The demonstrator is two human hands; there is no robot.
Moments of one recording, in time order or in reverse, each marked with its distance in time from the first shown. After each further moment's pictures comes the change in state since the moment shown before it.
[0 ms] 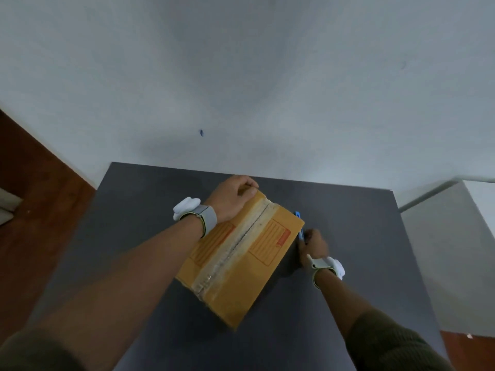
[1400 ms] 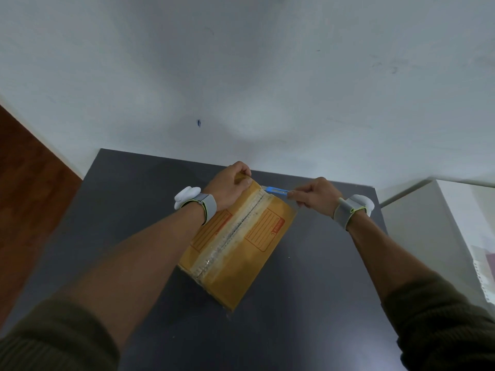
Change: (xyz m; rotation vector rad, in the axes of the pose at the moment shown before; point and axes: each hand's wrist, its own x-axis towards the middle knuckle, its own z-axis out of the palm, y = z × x) left_hand 0.004 -0.010 0.000 -0.033 0.037 0.014; right_hand -0.022 -0.124 -0.132 -0.073 -0.255 -0.401
